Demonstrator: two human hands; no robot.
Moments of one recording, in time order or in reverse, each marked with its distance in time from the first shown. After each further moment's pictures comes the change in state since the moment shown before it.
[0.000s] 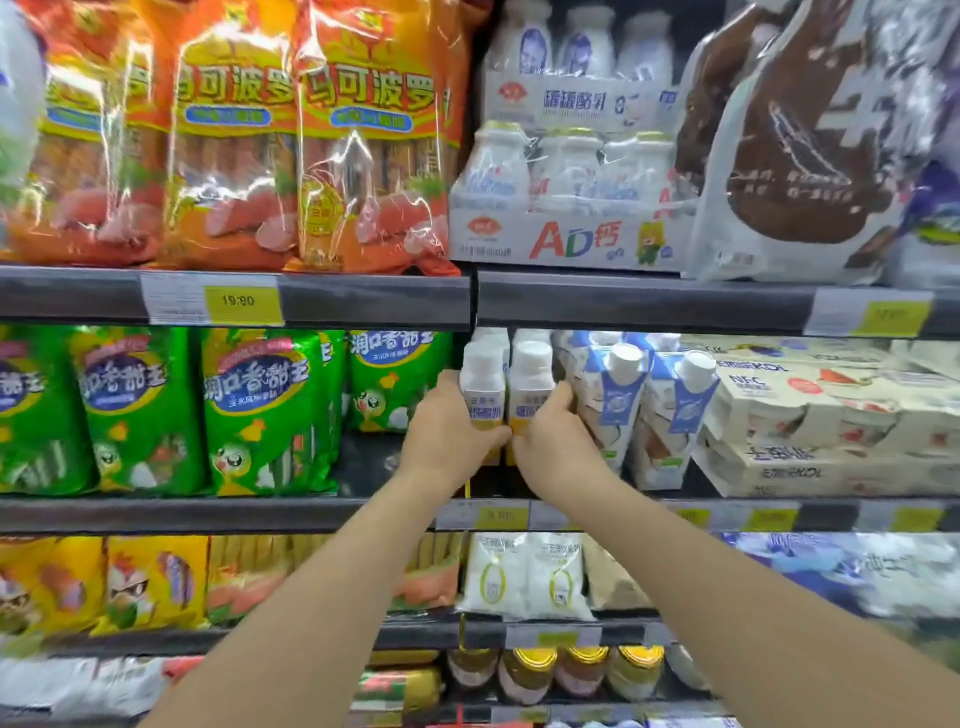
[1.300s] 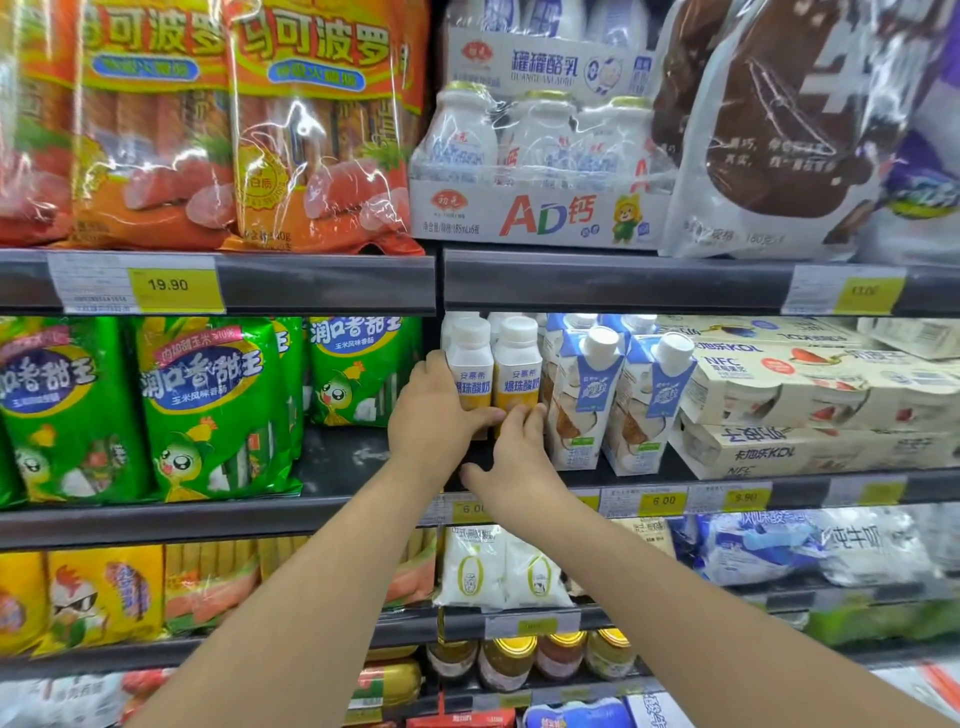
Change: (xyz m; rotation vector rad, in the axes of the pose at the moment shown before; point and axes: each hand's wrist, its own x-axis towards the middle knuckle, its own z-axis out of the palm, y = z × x) left_hand 0.018 -0.002 0.028 0.186 0.063 0.056; right_hand -0.014 0.008 0.018 0.010 -0.236 0.048
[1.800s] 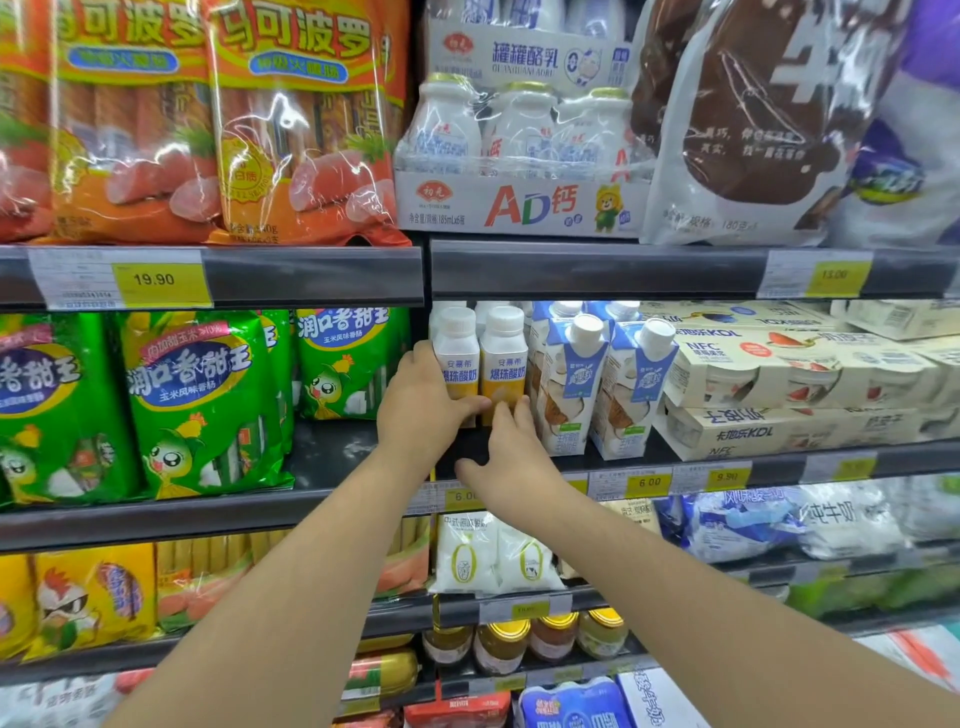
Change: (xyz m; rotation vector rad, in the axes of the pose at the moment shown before) left_hand 0.002 -0.004 -0.002 -0.018 -0.025 0.023; right_hand -0.007 0.004 -0.002 -0.034 0.011 -0.045
